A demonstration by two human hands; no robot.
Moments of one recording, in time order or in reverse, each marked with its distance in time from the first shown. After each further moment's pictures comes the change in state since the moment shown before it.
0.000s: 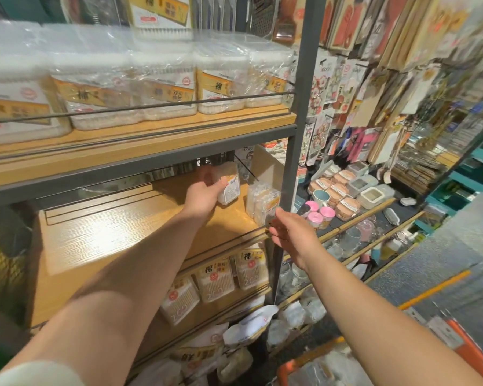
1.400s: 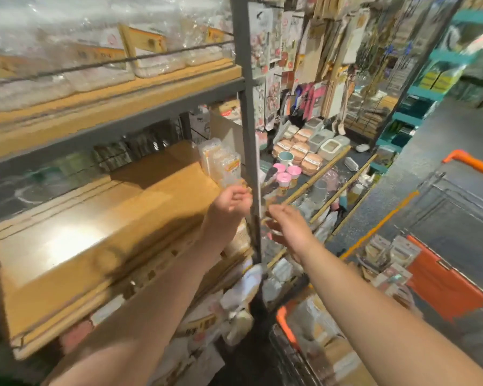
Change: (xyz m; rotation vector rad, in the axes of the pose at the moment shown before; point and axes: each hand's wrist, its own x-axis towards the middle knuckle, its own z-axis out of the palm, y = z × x) left_hand -0.126 -0.029 0.054 -0.012 -0.382 0.337; right_hand -0.061 0.061 -0.030 -0.102 0.221 -0.027
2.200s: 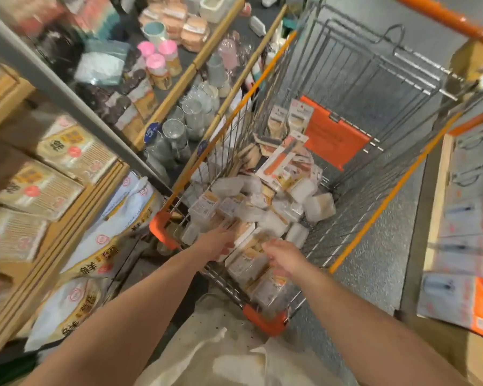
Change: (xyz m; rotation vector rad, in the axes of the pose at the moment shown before) left_hand -0.169 -0.148 0.262 0.303 -0.821 -0.891; right_hand -0.145 0.292 -0.243 -0.008 0.195 0.801
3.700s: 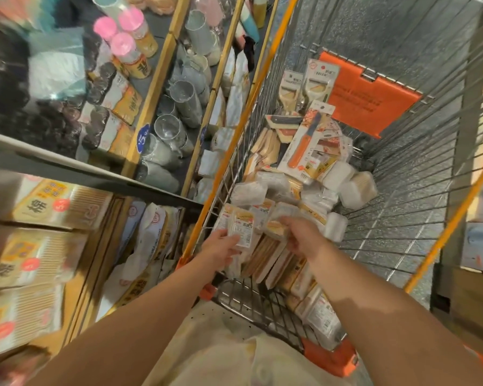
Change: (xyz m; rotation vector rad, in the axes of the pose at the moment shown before) left_hand 0.080 0.005 -0.071 -0.227 0.065 -0.204; right_hand 0.087 -0.076 0.036 0.564 0.133 0.203
